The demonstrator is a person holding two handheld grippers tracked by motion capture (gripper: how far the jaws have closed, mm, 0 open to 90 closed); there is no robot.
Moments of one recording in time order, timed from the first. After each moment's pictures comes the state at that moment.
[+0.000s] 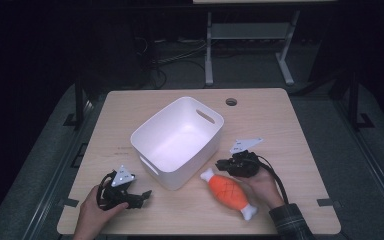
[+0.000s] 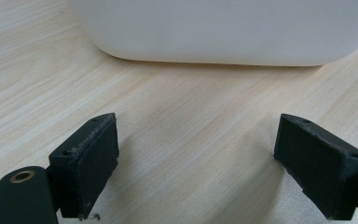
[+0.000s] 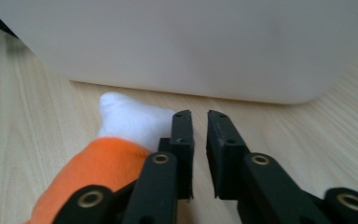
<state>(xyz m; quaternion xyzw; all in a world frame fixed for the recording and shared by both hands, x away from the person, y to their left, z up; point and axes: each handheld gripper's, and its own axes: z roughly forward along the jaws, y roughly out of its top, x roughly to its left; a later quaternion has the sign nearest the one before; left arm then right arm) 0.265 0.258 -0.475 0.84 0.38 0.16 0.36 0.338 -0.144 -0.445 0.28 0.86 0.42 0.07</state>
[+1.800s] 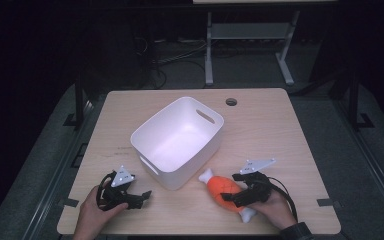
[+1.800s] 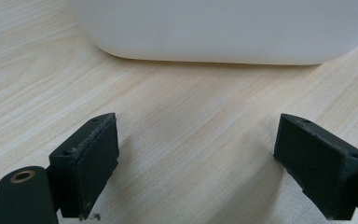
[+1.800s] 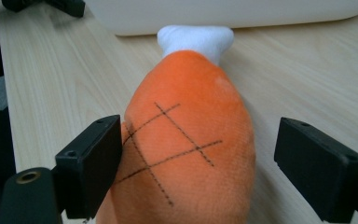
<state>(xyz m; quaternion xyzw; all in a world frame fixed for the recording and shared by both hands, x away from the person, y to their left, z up) 0.264 0.258 -0.475 0.84 0.38 0.17 0.36 0.278 -0.161 -0.458 0.32 0.85 0.42 0.02</state>
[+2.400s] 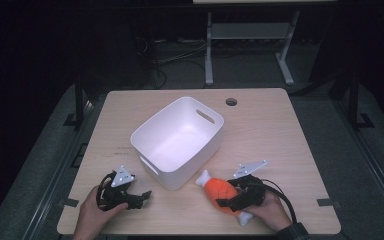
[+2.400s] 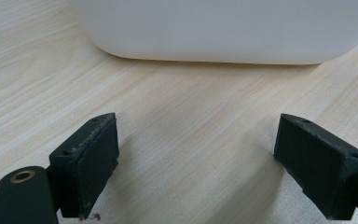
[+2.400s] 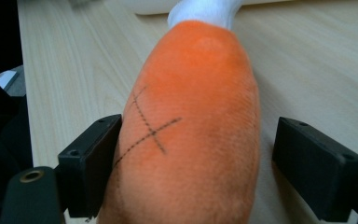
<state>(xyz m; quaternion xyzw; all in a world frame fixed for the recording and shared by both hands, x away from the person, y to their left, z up) 0.264 0.259 -0.475 0.84 0.37 0.17 0.36 0.278 -0.148 -0.471 0.30 0.86 0.40 -0.03</state>
